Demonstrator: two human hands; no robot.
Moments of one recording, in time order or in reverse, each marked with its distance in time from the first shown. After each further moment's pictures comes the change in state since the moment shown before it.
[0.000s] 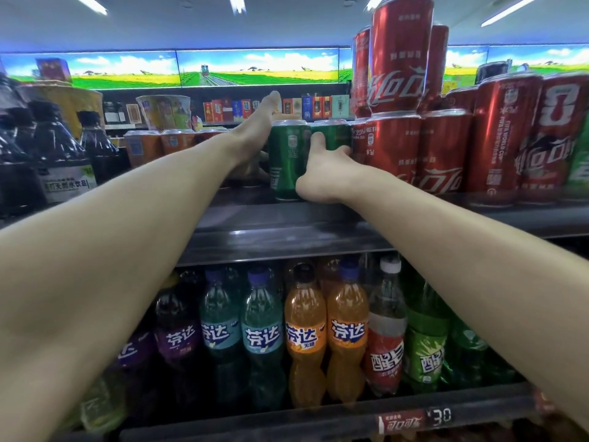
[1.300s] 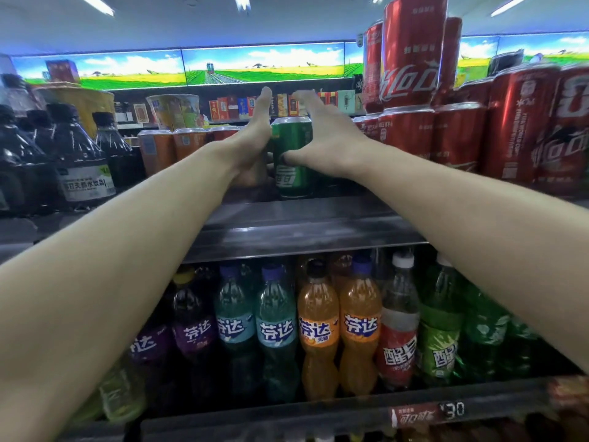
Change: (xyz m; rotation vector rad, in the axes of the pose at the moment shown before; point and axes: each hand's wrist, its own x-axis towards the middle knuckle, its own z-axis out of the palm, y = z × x) left_hand -0.005 -0.018 -0.012 -0.133 -0.080 -0.066; right_hand 0.033 -0.005 -0.008 0.189 0.248 -0.379
